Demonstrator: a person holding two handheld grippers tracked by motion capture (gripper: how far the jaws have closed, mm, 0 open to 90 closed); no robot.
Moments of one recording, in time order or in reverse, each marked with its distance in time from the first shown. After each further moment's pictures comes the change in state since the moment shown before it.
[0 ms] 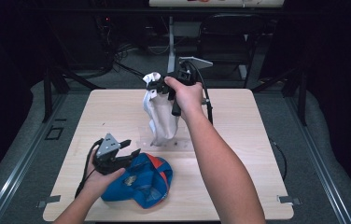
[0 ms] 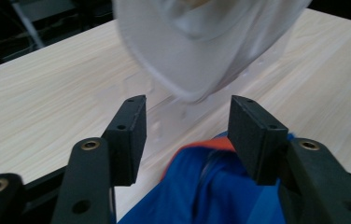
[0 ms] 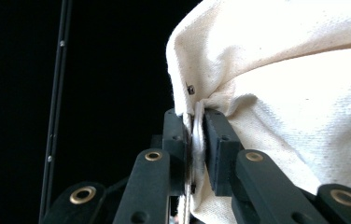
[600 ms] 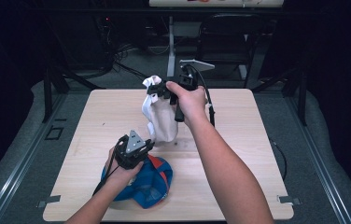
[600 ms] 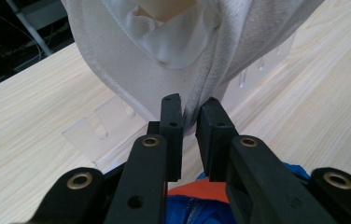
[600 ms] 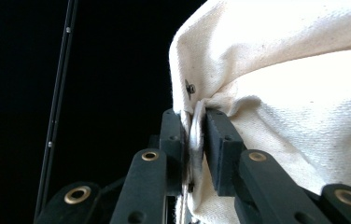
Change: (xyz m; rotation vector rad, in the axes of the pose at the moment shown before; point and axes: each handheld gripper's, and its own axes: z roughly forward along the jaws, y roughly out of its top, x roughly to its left) left arm -0.026 0.018 0.037 0.051 0.064 0.086; right arm -0.001 -0.015 -0.012 0.002 0.010 -0.046
